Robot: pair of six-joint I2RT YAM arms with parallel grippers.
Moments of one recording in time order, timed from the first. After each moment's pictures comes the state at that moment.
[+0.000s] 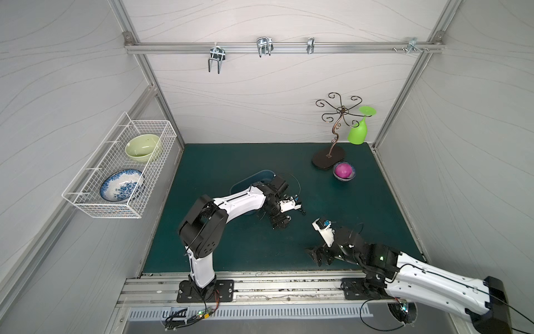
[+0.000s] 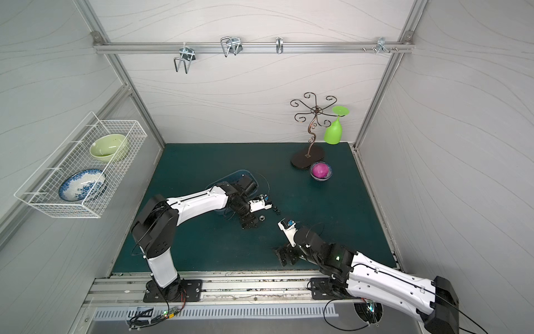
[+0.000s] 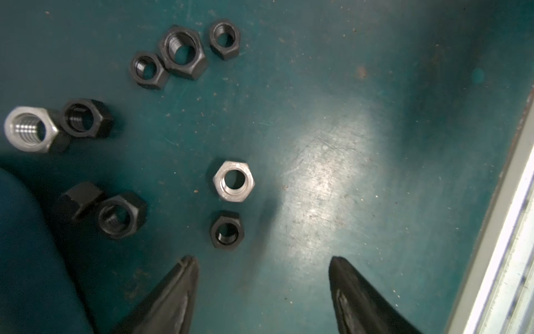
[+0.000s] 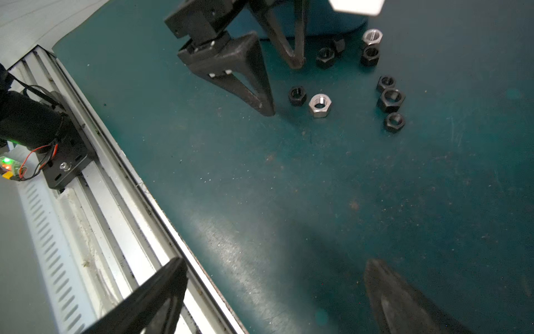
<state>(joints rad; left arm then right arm) -0.71 1.83 1.23 -0.72 0.29 0.48 1.12 0.63 0.37 -0.41 0.10 0.31</state>
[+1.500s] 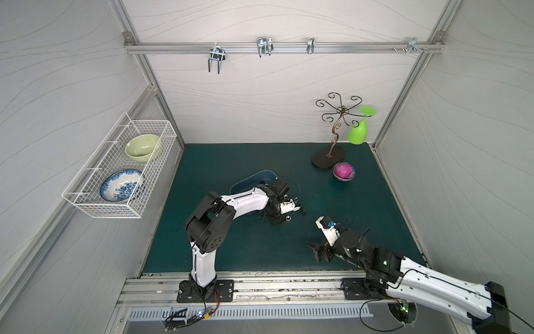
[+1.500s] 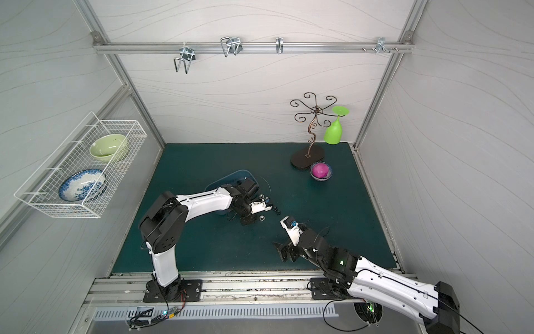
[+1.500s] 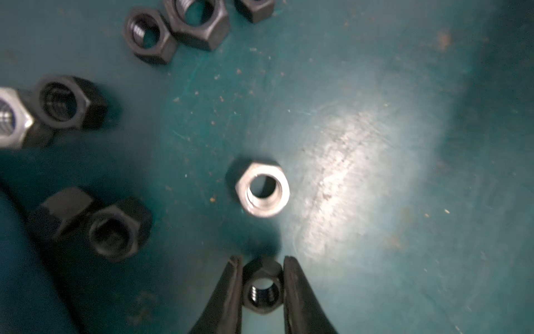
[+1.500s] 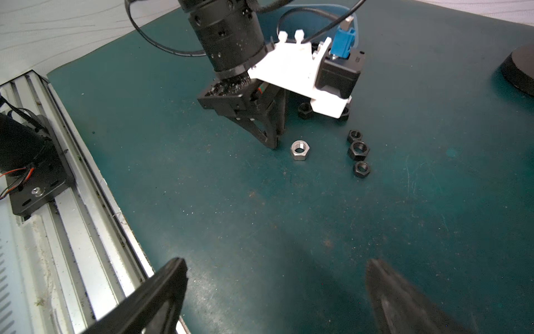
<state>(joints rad) -0.71 1.88 1.24 -0.70 0.22 0.50 1.13 0.58 0.33 -0.29 0.19 0.20</state>
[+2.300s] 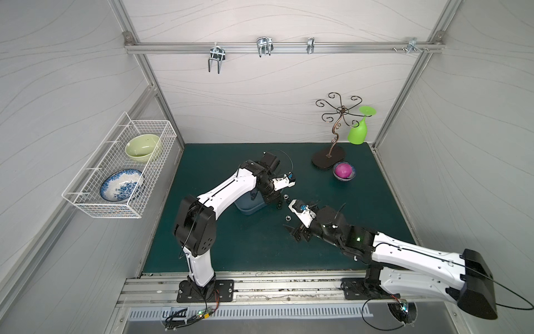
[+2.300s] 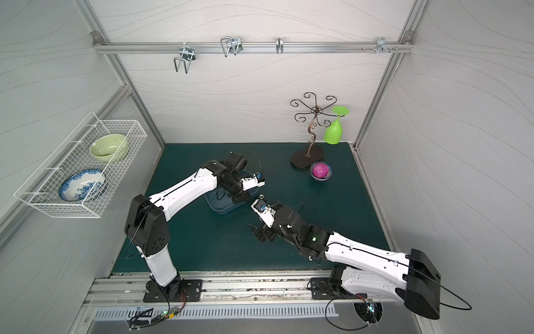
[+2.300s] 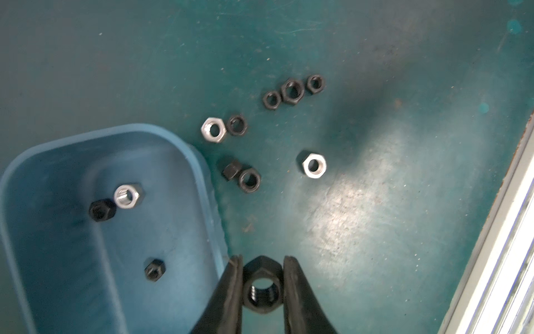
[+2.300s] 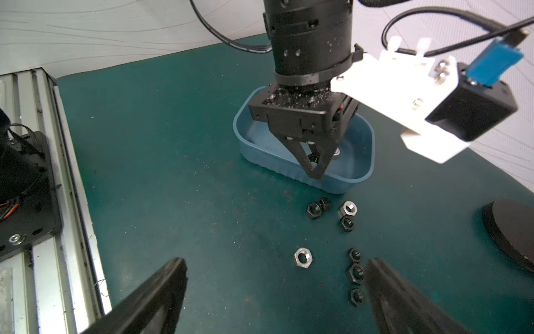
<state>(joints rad) -0.56 1.81 1.54 -0.99 0.24 0.58 1.13 1.04 0.67 -0.07 0.18 -0.08</state>
